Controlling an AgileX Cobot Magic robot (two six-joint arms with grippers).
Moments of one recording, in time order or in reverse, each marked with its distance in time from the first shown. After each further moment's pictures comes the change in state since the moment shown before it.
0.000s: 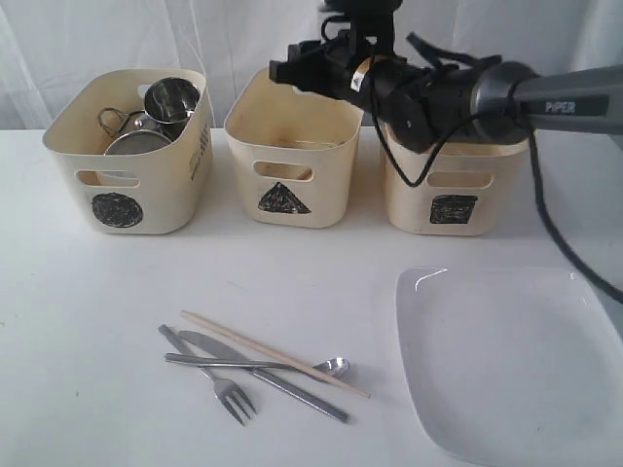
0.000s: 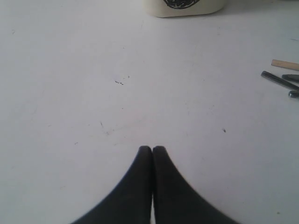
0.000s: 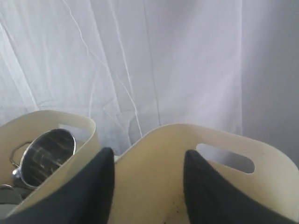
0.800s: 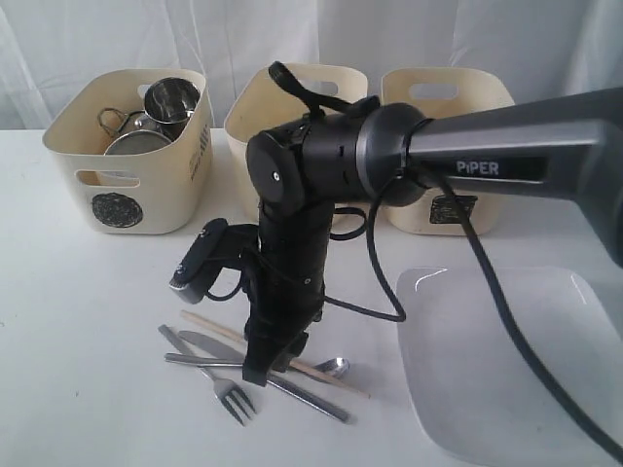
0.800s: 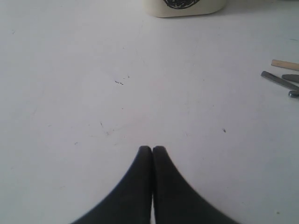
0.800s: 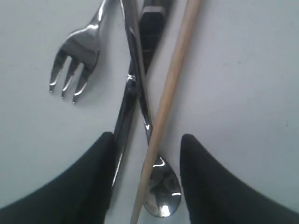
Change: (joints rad) left arm 0.000 0.000 0.000 0.000 0.000 0.000; right arm 0.353 -0.044 0.064 0.282 1.339 -0.907
